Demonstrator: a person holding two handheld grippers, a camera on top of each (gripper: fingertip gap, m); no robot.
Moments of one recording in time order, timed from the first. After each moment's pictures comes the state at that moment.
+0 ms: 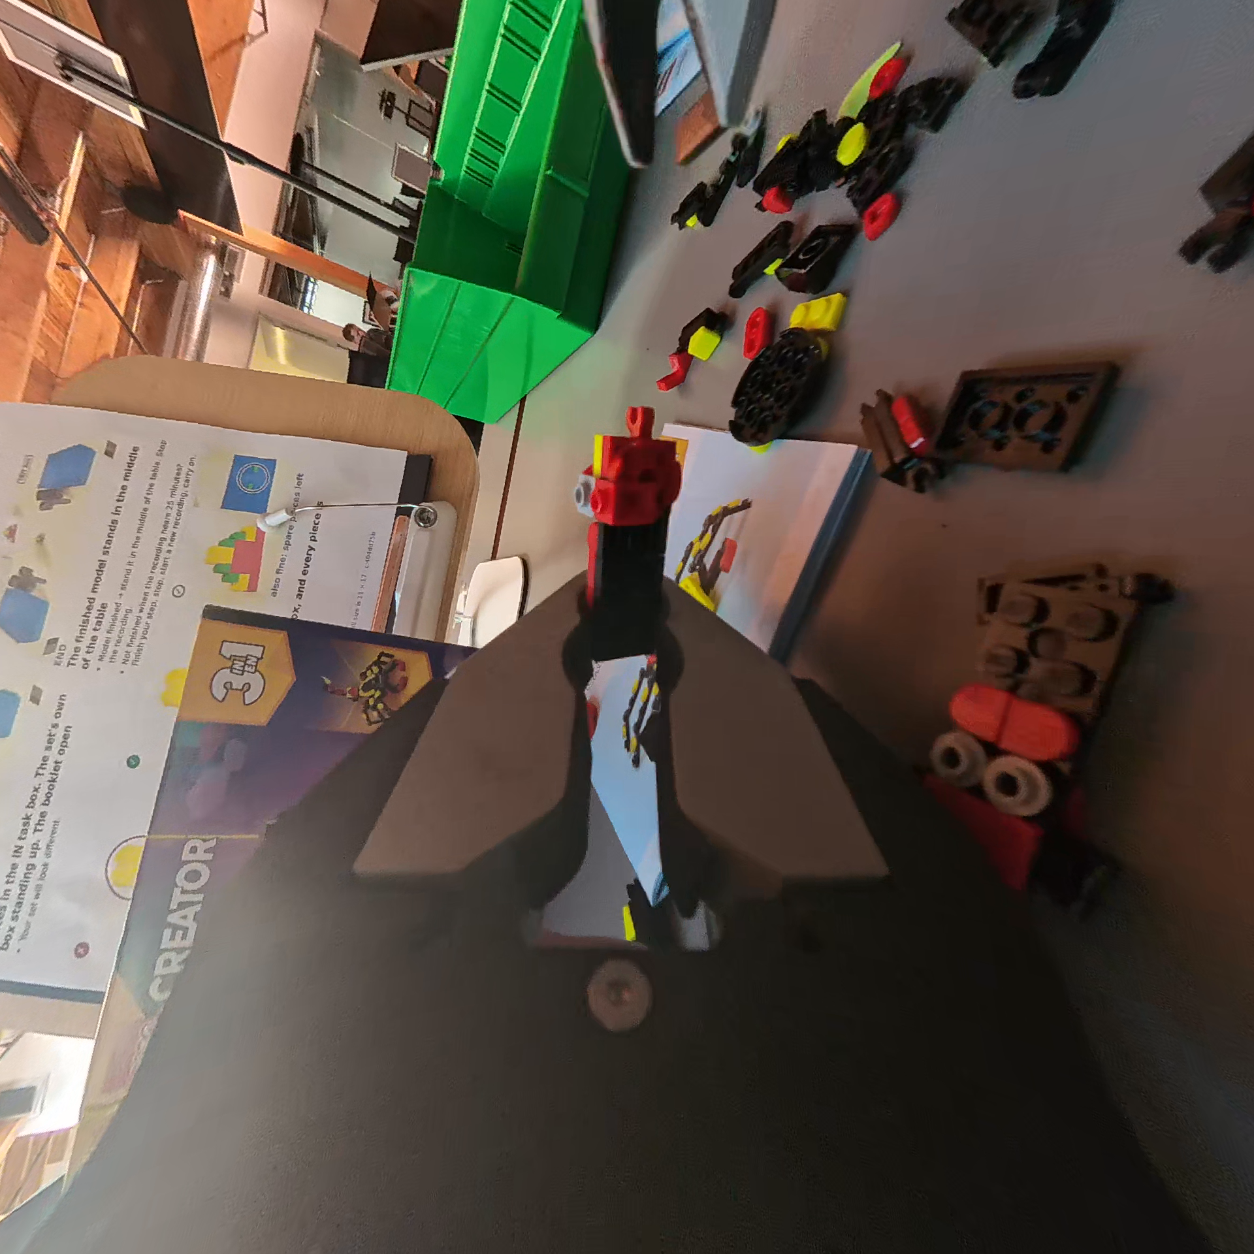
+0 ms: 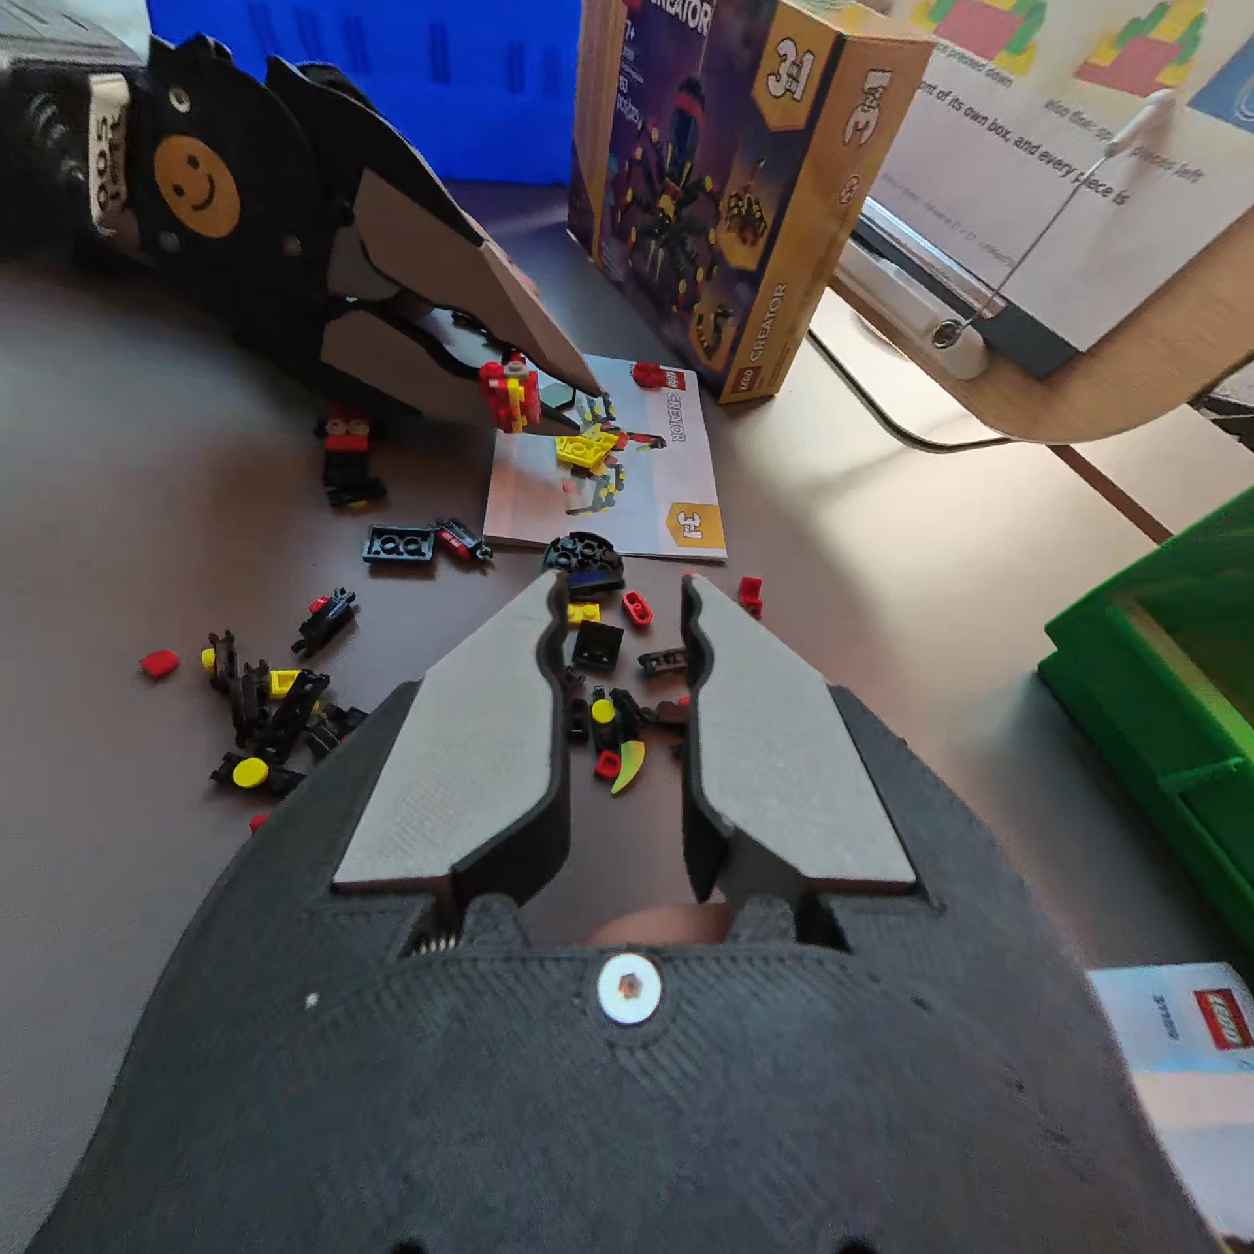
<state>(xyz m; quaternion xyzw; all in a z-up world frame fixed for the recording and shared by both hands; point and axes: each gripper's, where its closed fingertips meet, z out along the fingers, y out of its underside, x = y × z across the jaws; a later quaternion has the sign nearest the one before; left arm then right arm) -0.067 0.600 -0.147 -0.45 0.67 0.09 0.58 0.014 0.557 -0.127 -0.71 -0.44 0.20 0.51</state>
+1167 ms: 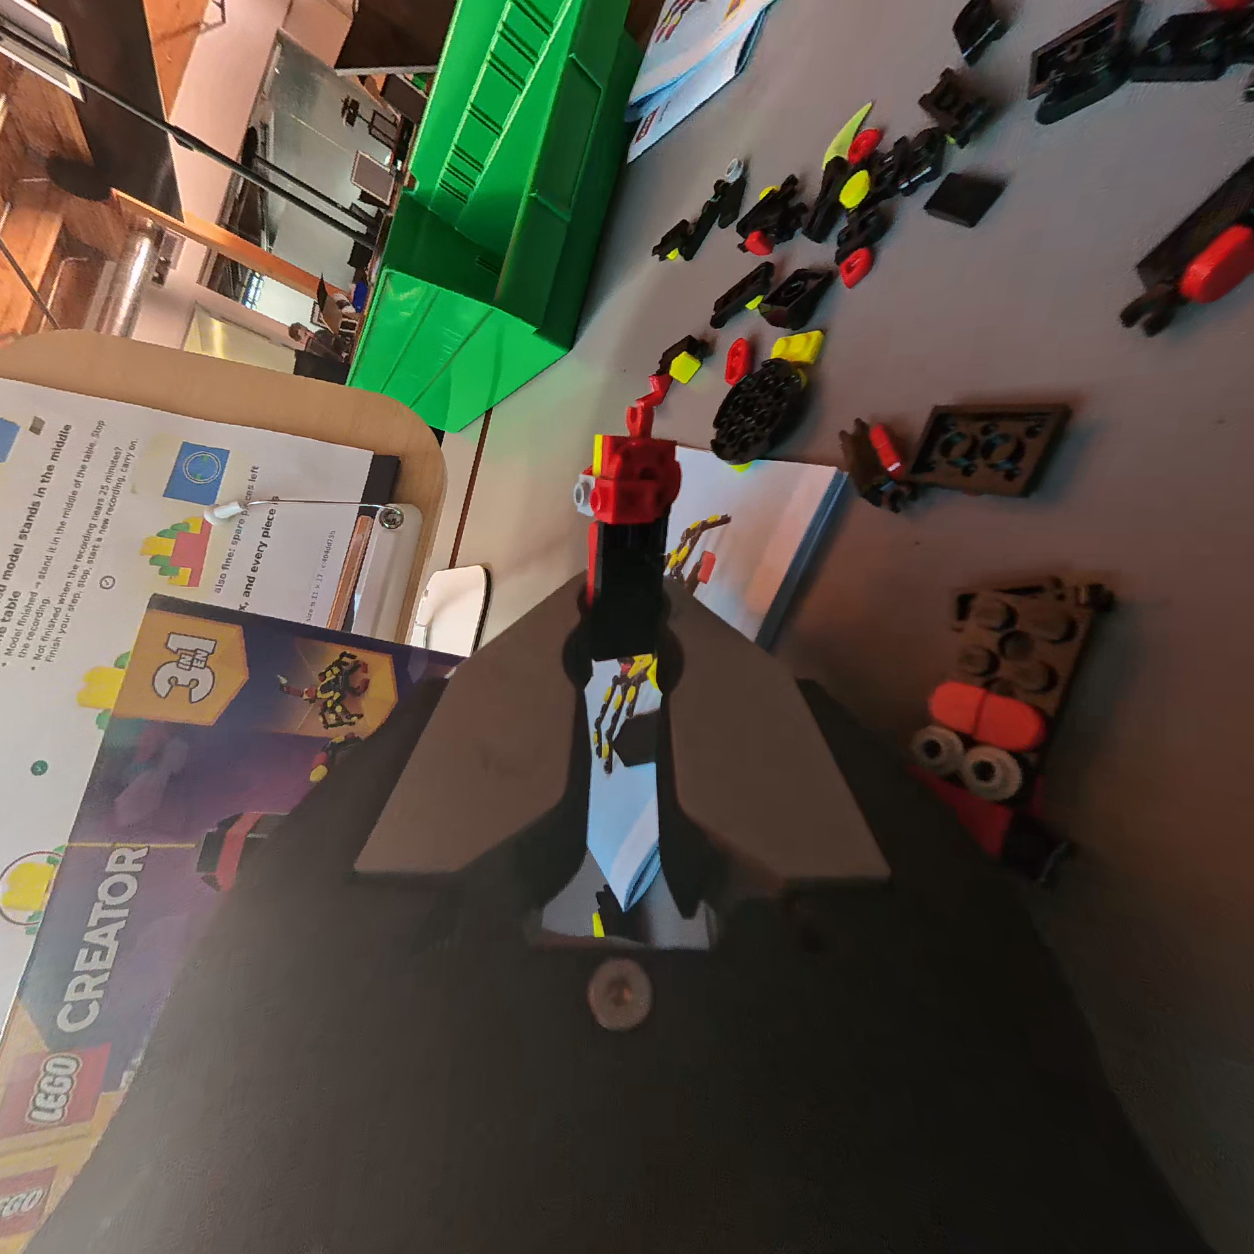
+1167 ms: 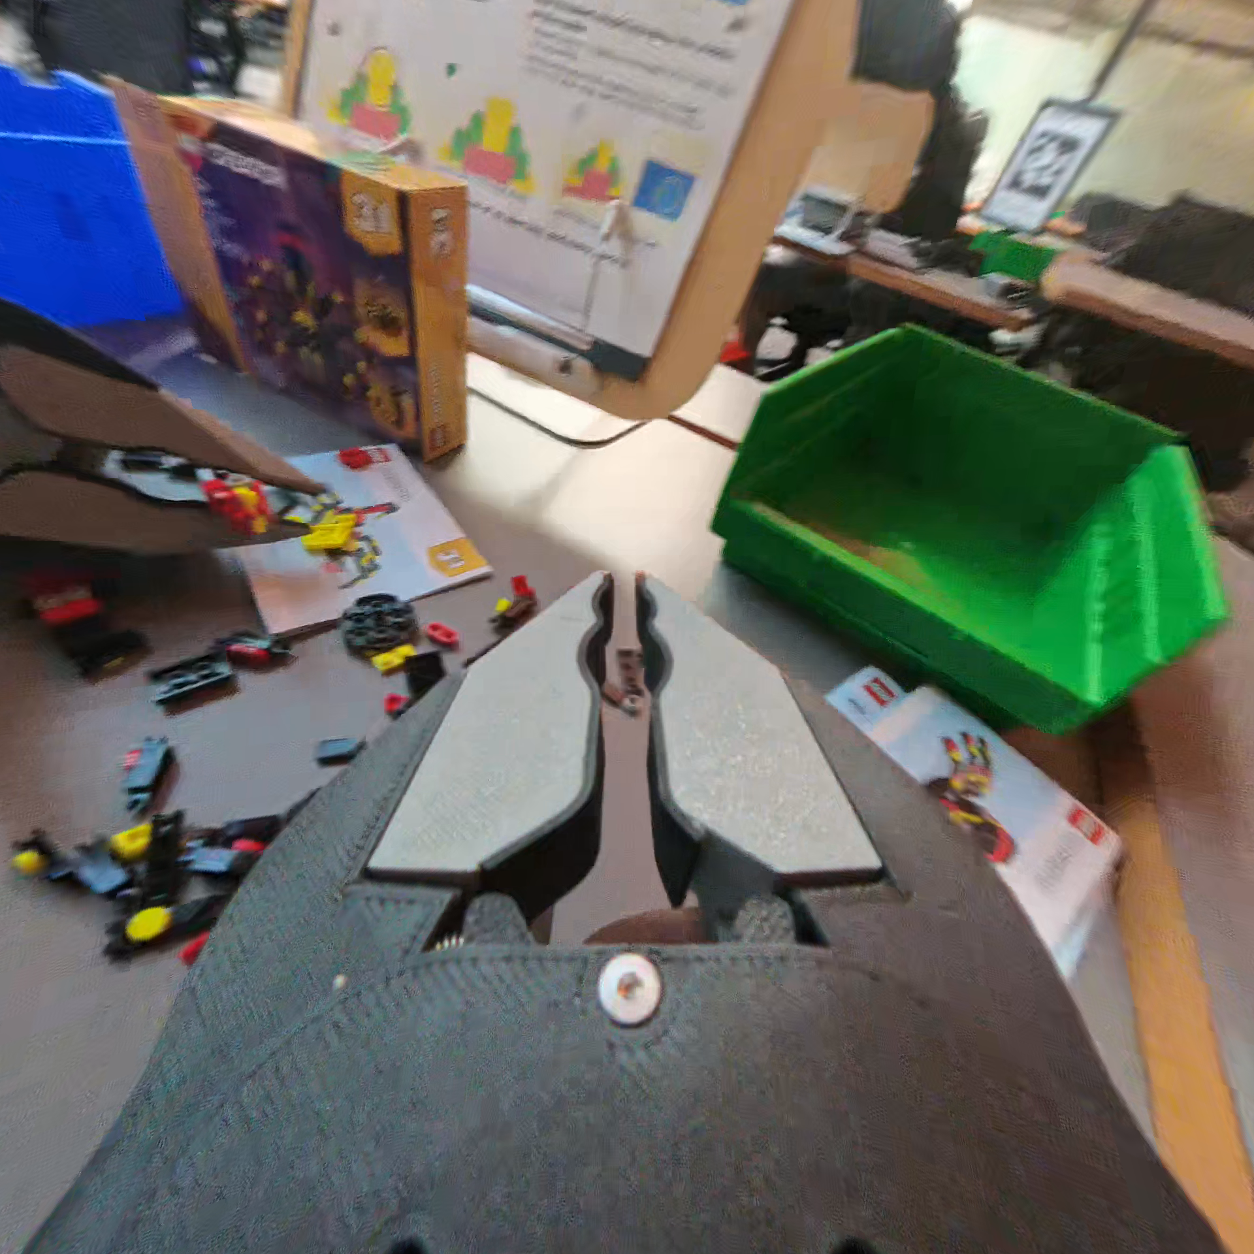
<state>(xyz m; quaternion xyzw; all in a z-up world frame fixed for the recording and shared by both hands) -0.066 0.594 -0.149 -0.47 0.67 0.04 0.57 0.089 0.559 -0.079 -0.75 -0.20 0.03 0.63</state>
